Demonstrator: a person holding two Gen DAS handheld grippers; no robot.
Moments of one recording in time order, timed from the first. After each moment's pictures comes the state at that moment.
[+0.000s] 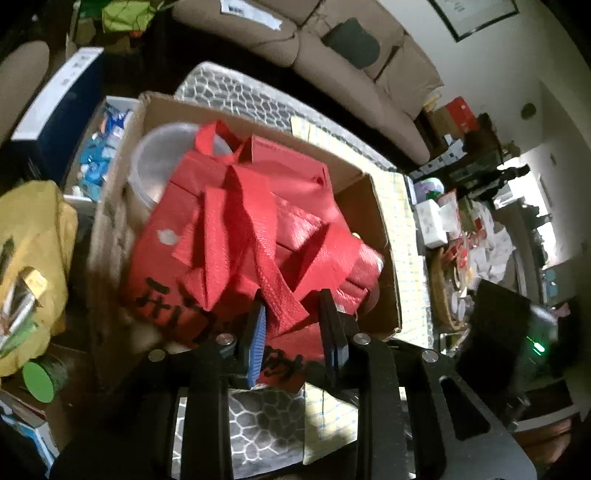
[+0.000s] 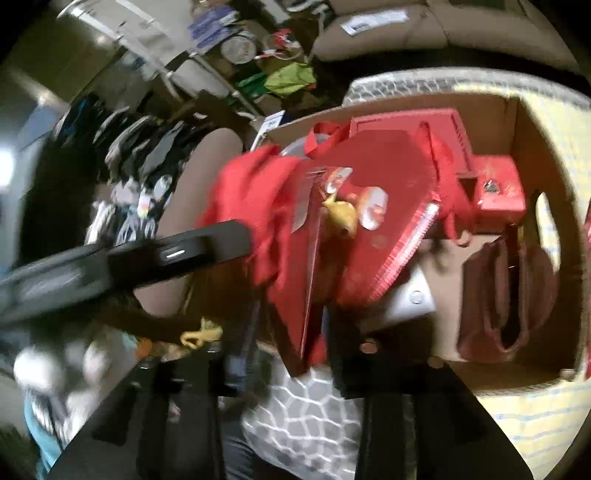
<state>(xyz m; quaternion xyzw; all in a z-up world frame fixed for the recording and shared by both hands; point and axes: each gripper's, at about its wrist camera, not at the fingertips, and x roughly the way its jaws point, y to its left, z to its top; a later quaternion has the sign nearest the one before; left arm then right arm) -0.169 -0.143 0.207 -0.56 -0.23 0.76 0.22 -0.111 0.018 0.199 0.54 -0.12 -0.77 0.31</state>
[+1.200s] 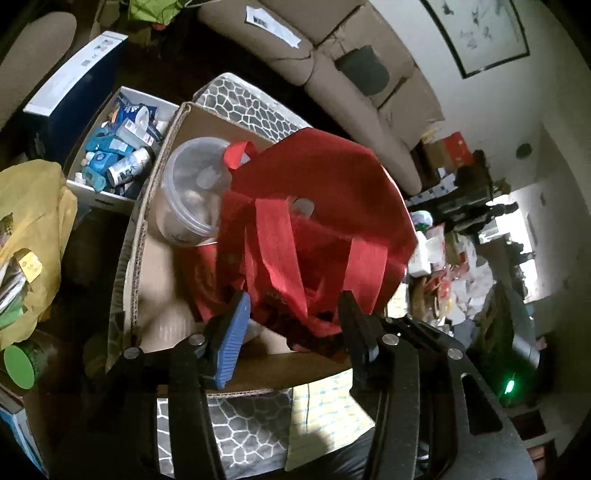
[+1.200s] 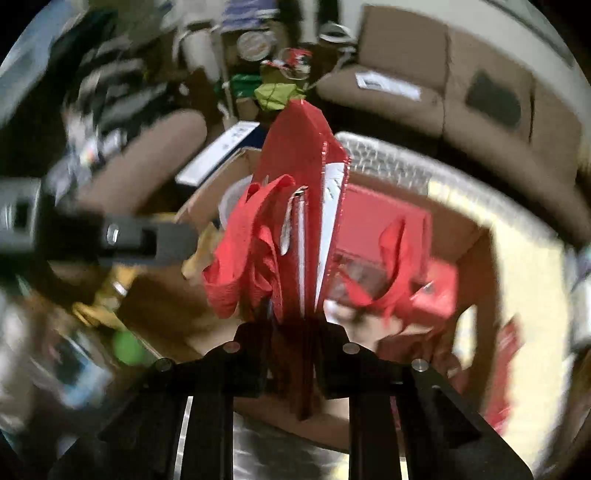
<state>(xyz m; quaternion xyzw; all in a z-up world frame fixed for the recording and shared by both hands) -0.173 -0.199 0.206 -0.54 -0.30 0.76 0.20 -0.105 -0.030 0.211 0.46 0.14 -0.84 0.24</state>
